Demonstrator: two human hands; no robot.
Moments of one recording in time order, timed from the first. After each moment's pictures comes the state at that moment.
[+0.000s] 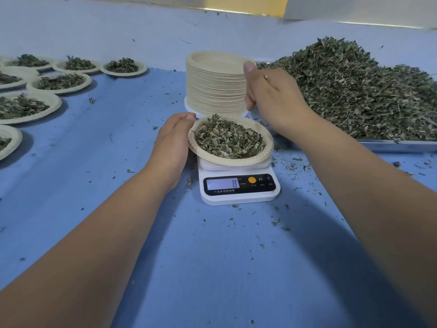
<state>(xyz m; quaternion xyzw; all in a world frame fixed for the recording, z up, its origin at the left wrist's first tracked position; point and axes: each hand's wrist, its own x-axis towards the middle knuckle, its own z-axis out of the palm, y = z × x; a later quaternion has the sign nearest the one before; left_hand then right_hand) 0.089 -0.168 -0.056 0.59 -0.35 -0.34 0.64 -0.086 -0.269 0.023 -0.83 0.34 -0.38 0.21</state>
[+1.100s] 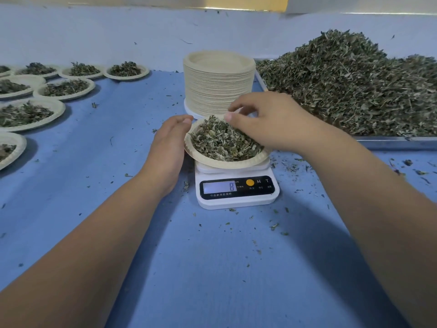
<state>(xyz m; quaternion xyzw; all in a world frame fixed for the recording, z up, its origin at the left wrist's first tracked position) 0.091 -0.172 -0.060 0.60 -0.36 -0.33 0.64 -0.102 -0.253 0.019 -0.90 0.37 -0.20 0.14</state>
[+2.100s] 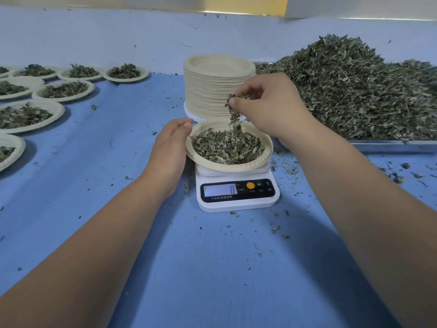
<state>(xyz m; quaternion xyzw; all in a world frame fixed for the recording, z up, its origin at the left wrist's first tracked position) 0.085 -0.169 -0.056 0.61 -0.35 -0.32 0.64 -0.083 -0.260 0.025 -0.80 0.39 -0.38 0.24</state>
